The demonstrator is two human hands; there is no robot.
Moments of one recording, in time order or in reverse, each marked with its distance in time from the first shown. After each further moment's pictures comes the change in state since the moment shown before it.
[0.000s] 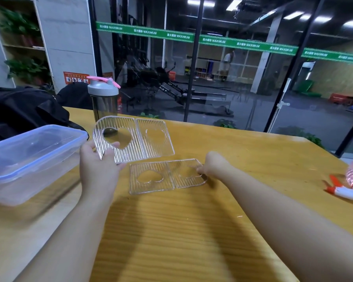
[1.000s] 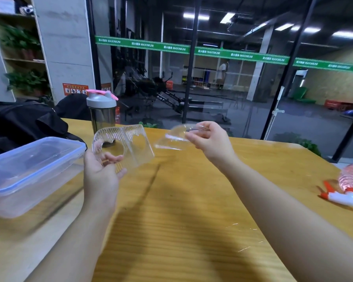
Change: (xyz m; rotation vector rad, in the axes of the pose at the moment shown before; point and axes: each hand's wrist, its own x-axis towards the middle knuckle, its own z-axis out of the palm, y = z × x) left_hand -0.011 0.016 0.009 -0.158 -0.100 -0.015; right_hand -0.038 -0.013 -0.056 0.945 0.298 -0.401
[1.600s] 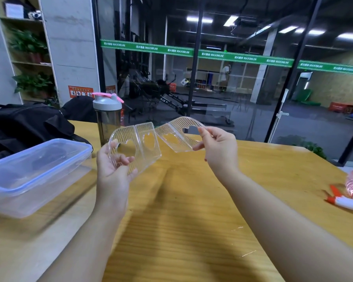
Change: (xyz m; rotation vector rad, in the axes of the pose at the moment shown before) left_hand -0.011 0.004 0.005 -0.105 -0.107 -0.006; right_hand -0.020 -0.015 0.015 0.032 0.227 -0.047
